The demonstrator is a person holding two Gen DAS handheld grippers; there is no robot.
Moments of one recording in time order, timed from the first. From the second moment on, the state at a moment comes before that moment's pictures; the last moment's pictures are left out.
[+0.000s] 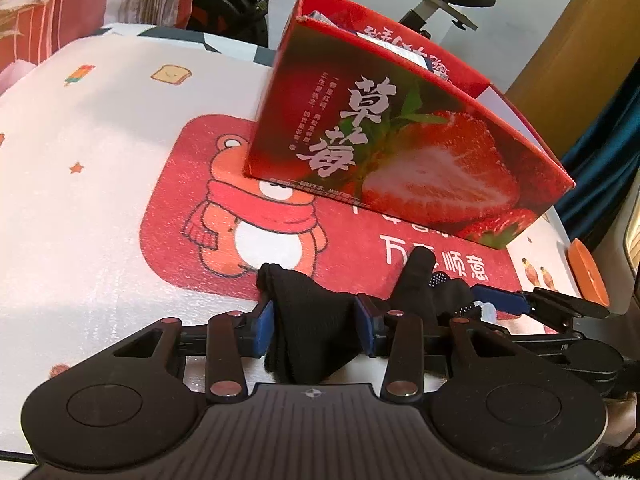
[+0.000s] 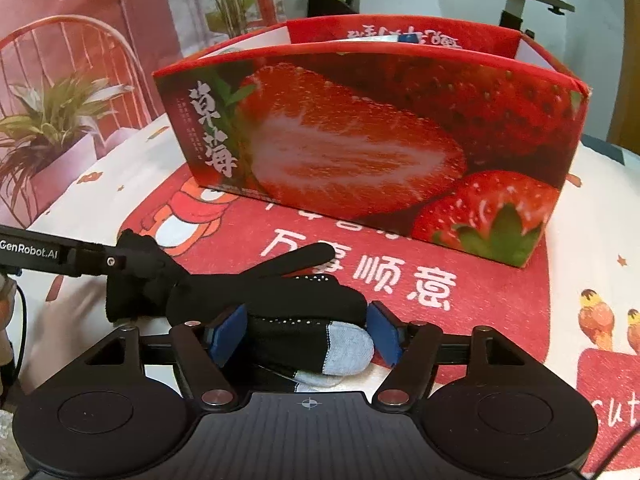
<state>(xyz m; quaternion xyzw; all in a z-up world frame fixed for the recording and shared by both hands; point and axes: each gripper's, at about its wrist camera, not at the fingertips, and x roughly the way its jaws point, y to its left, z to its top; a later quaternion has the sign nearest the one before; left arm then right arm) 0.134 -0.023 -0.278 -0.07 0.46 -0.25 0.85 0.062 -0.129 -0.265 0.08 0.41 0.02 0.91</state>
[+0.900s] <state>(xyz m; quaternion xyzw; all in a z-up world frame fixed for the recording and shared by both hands) 0.135 -0.023 -0.279 -0.08 0.46 -0.26 0.85 0.061 -0.130 -0.262 0.09 0.42 0.03 0.90</state>
